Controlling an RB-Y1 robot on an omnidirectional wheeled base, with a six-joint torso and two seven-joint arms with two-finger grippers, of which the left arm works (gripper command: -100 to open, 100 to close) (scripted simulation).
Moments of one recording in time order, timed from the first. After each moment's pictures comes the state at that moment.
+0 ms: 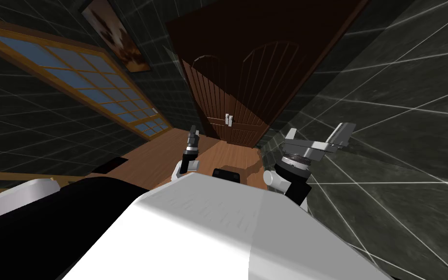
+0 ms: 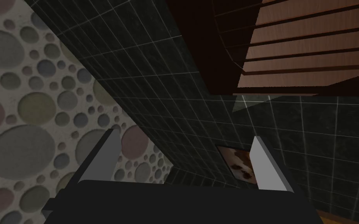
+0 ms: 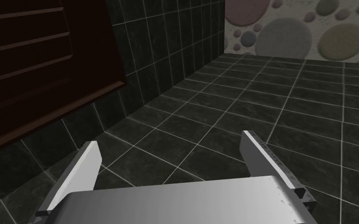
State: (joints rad) arm 0.51 0.03 0.05 -2.22 -0.12 -0.41 -0.12
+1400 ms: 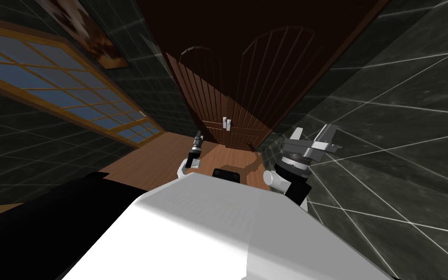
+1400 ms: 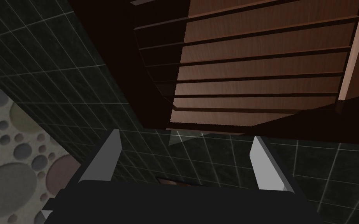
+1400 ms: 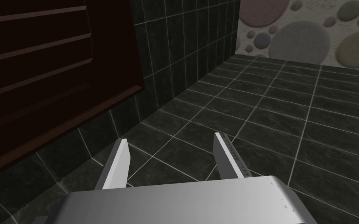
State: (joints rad) arm 0.40 0.10 0.07 -1.94 -0.06 -0.37 -0.04
